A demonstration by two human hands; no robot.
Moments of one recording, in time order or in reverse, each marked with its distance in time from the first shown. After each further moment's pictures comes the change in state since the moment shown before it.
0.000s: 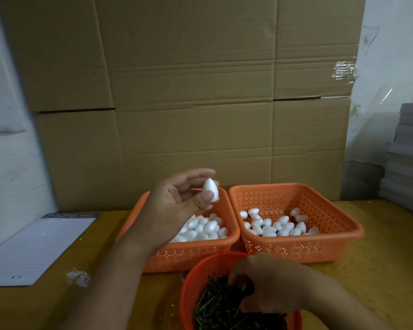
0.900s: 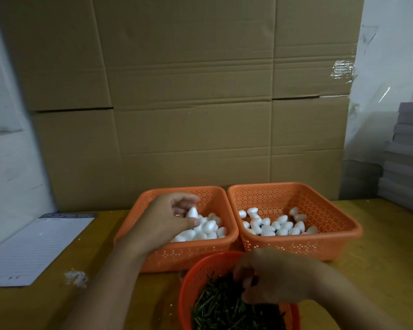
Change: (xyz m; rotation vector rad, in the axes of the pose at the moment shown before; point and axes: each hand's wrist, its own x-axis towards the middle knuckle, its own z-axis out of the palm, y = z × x) left_hand 0.007 -0.049 -0.028 0.480 0.055 -0.260; right_hand -0.011 -0.005 -0.016 0.008 -0.021 0.061
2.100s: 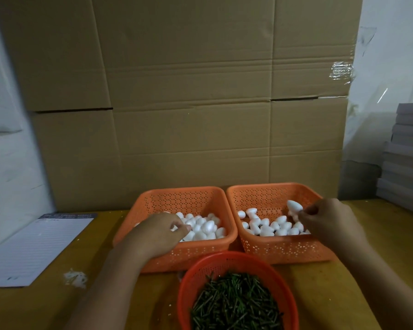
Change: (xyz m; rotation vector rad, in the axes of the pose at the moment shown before) left_hand -0.001 -0.017 -0.004 0.632 -0.191 -0.197; right_hand -0.010 0.086 -0.027 0.208 0.870 0.663
